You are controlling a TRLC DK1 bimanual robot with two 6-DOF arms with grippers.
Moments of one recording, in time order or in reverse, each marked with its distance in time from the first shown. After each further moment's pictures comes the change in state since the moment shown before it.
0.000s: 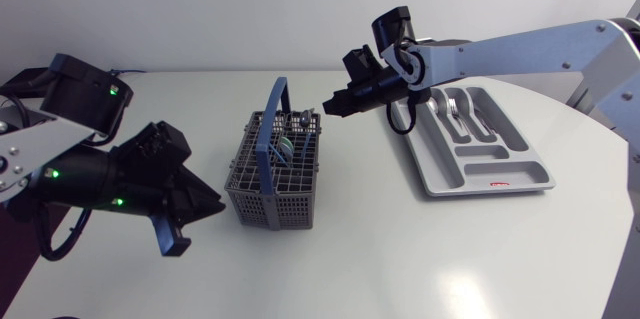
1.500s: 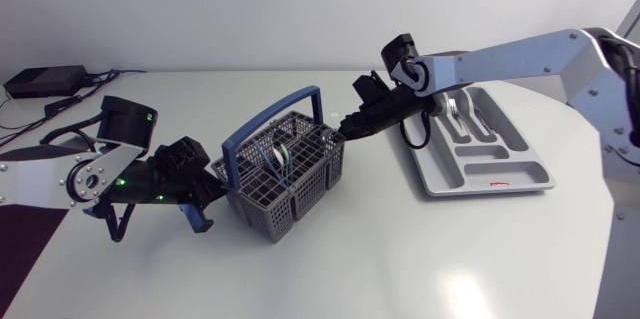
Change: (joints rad) left arm 0.139 0.323 -0.118 0.529 -0.064 0.120; right arm -0.060 0.068 0.005 -0.228 -0.244 -0.097
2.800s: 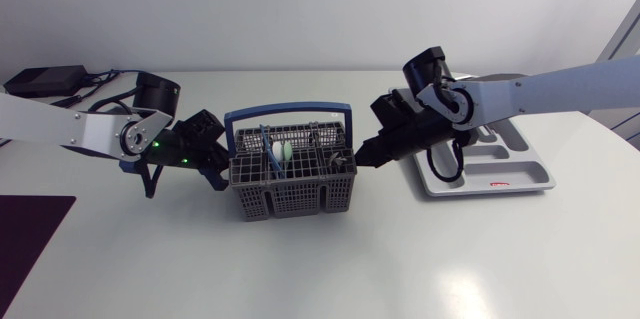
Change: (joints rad) left arm 0.045 0.316 0.263 0.083 0.000 0.000; right arm 0.039 -0.323 -0.423 0.155 0.156 0.028
